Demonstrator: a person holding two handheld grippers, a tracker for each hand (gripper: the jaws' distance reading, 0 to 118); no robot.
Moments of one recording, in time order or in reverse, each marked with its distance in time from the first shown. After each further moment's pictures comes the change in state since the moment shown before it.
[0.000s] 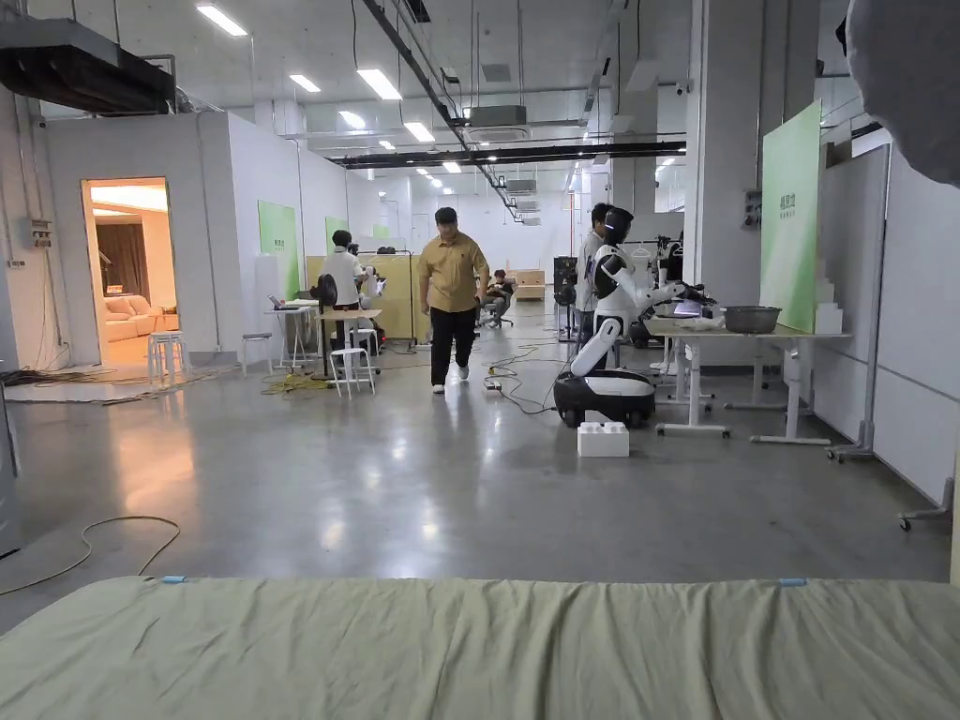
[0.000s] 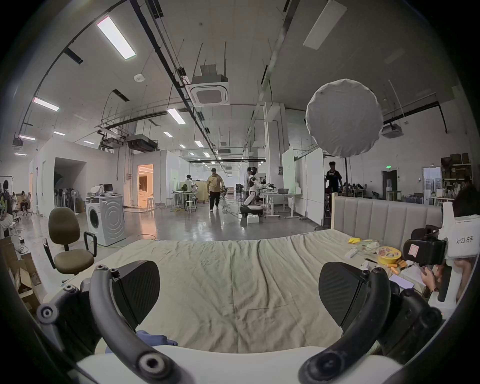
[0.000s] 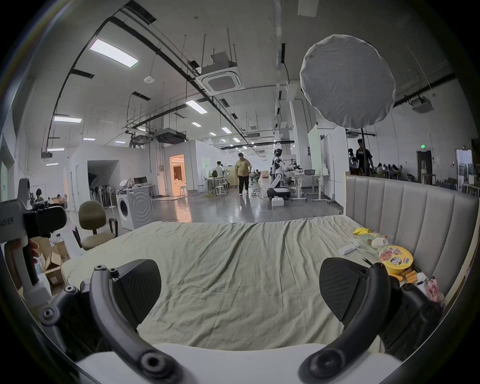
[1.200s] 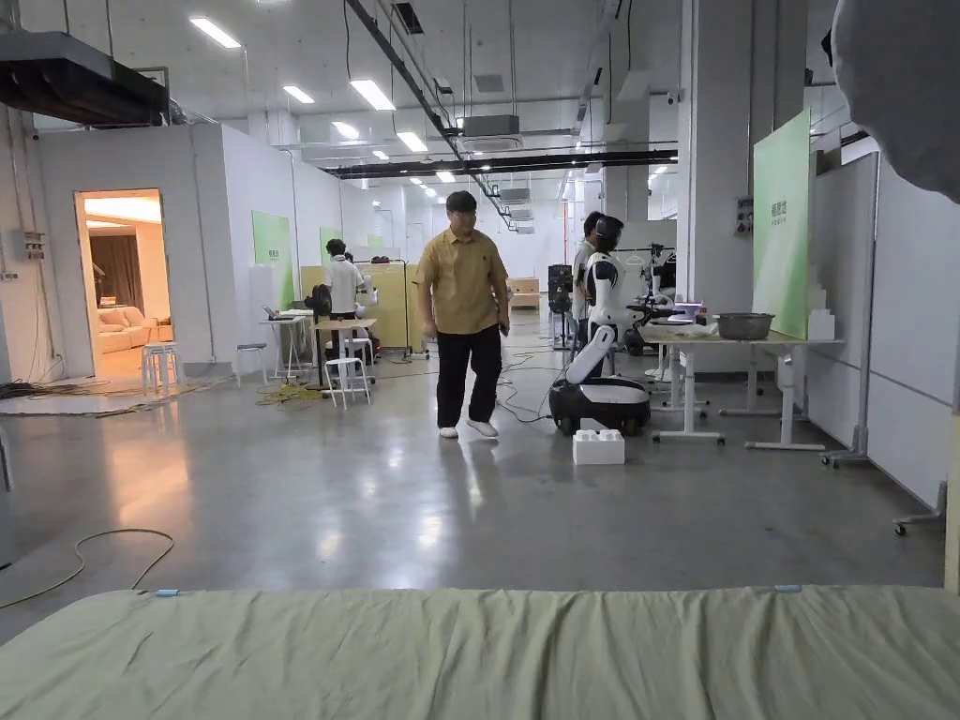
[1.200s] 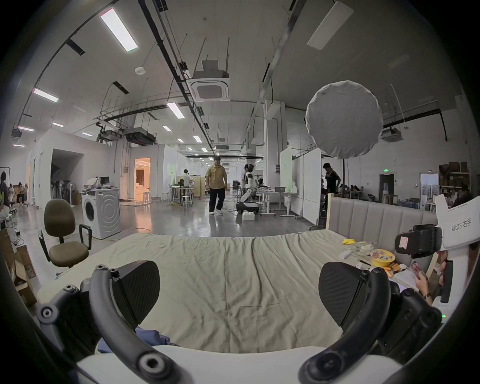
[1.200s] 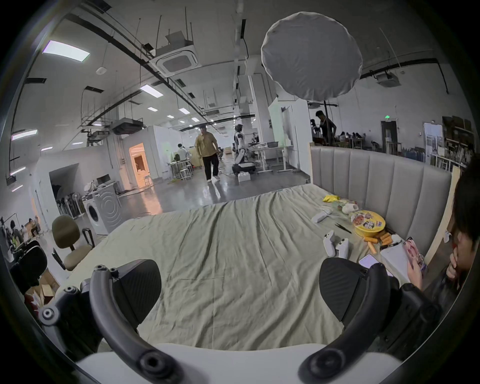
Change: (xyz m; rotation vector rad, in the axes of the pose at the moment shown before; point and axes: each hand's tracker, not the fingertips) left arm -0.001 0.001 0.000 -0.017 -0.029 0.042; right arm -0.034 0.036 -0.006 -0.157 -0.243 -0.139
